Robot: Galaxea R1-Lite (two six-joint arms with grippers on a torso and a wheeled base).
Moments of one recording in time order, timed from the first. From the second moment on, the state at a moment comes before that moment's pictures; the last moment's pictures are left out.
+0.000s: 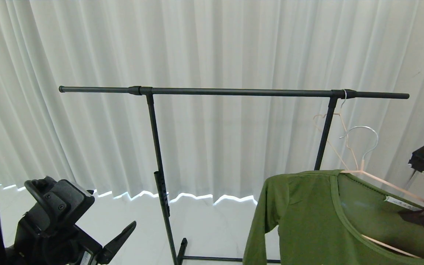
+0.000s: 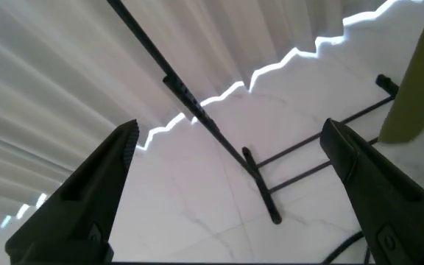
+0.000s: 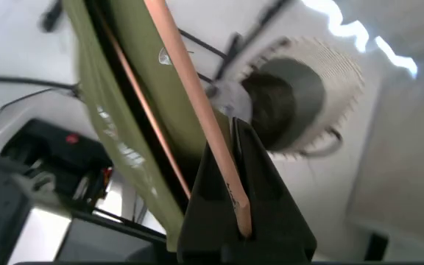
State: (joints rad) left arm -0.46 1.14 -0.26 -0.48 0.18 0.41; right arm 0.35 1.20 -0.90 0.57 -0.12 -0.09
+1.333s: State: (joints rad) left arm -0.47 1.14 -0.27 -0.49 0.17 0.43; right arm 0.48 1.38 -1.13 0.56 -0.14 0.19
